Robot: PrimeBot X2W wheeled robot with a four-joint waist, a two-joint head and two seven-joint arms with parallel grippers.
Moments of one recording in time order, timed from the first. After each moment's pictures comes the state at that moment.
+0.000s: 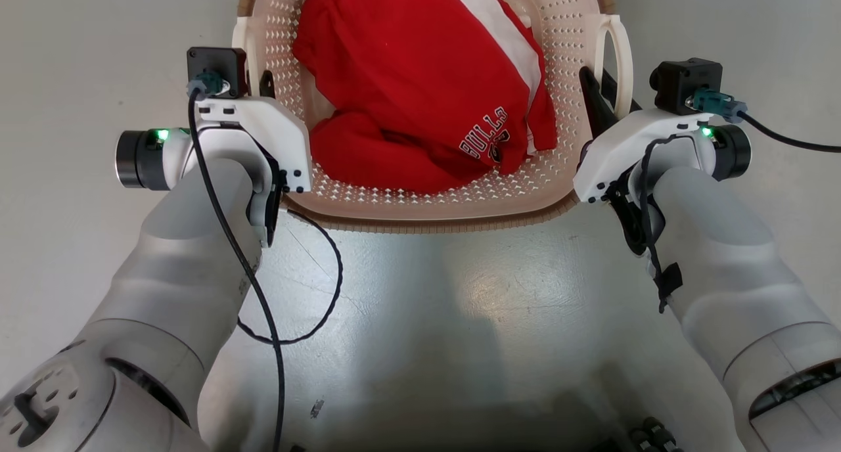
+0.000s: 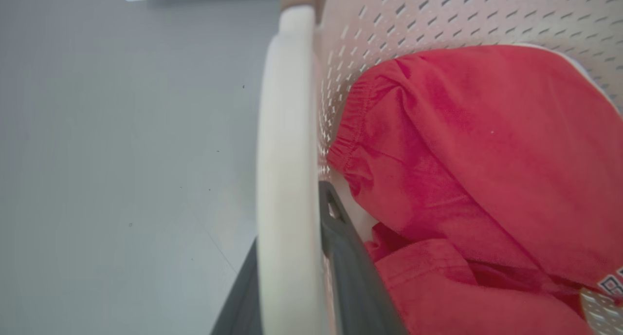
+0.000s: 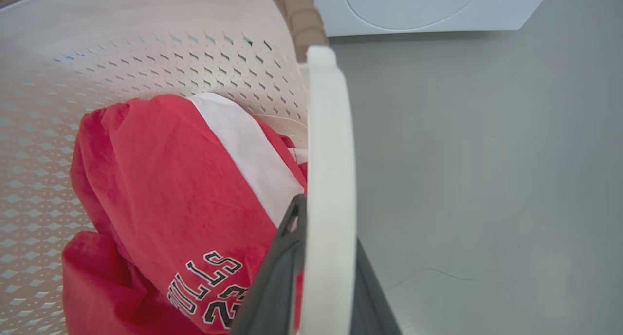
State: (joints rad) left arm -1.15 0.09 -1.01 1.29 -1.02 0.19 -0.24; right arm -1.05 -0.06 0.44 1.21 0.52 0.12 -0.25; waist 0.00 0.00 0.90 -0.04
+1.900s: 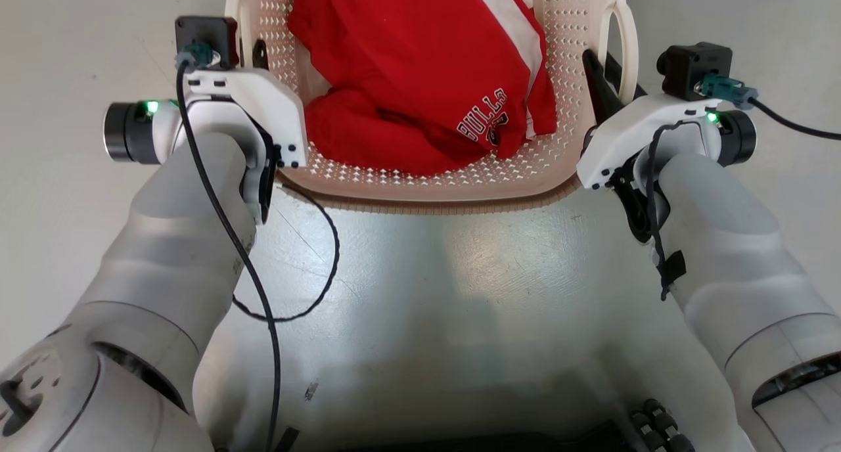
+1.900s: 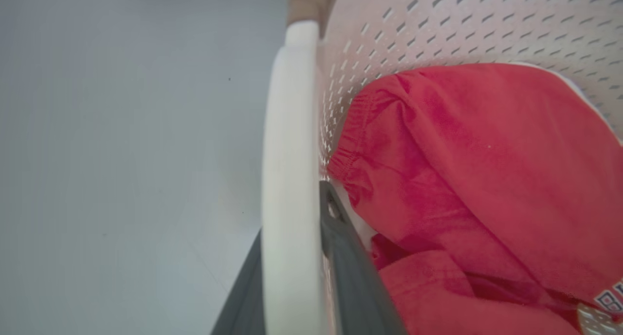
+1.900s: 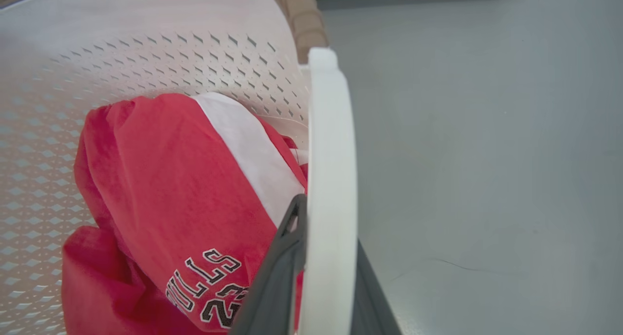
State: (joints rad) left arm -1.19 0.09 -0.97 1.28 -0.98 0.19 -0.25; right arm -1.07 -0.06 0.37 1.22 0.46 0.12 -0.25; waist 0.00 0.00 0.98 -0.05
